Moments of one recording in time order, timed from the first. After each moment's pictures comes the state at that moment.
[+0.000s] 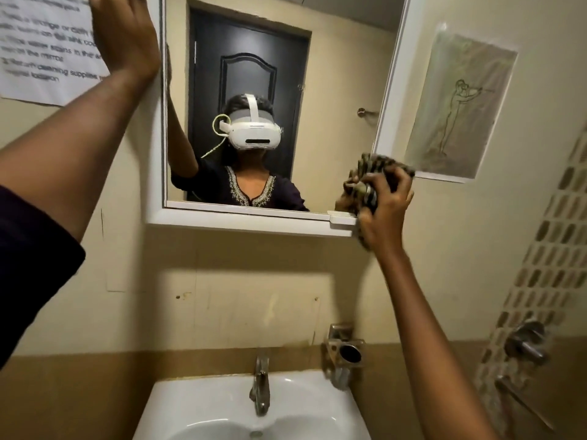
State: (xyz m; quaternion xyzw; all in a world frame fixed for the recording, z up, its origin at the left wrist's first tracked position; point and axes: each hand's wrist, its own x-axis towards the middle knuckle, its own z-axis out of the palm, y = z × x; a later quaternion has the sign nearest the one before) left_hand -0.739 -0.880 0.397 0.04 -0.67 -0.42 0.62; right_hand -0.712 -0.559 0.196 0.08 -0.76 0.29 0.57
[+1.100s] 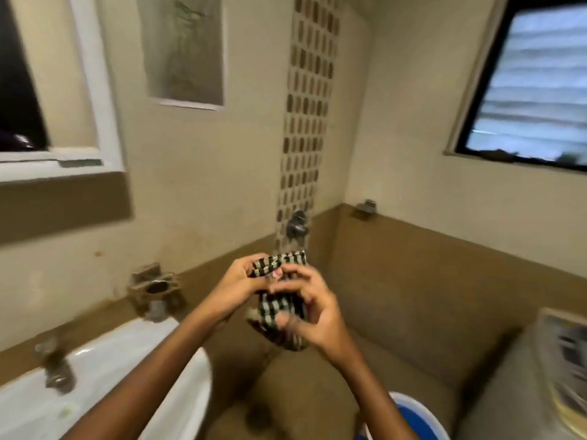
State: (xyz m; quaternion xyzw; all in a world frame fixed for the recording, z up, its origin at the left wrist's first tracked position) left_hand -0.492 -0.530 0.050 -0.47 -0.52 -0.65 -0.29; right_hand -0.344 -0.444 0.029 0.00 -0.82 0.40 0.41
